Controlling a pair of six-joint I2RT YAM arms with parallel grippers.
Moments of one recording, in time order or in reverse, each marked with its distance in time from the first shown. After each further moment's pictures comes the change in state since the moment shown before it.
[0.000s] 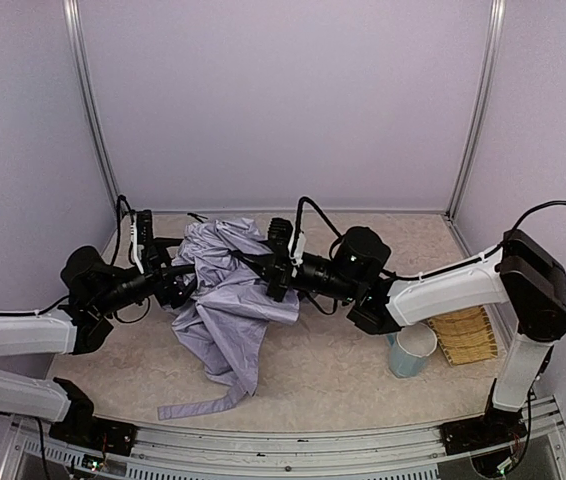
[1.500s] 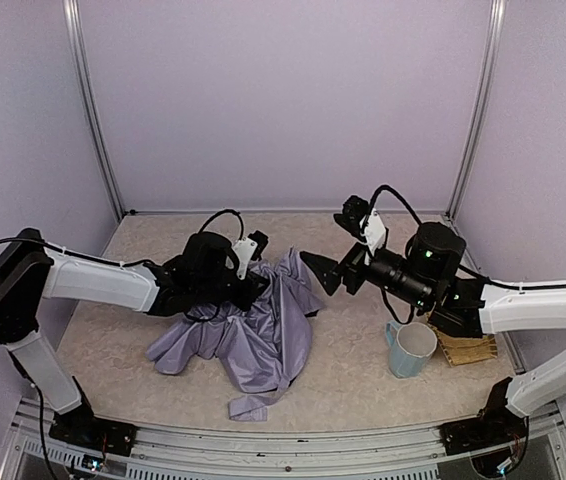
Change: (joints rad) left arm -0.302 0.601 0.557 -0.716 -0.561 0.194; right arm -0.076 -0.538 -0.307 -0.465 0.399 0.070
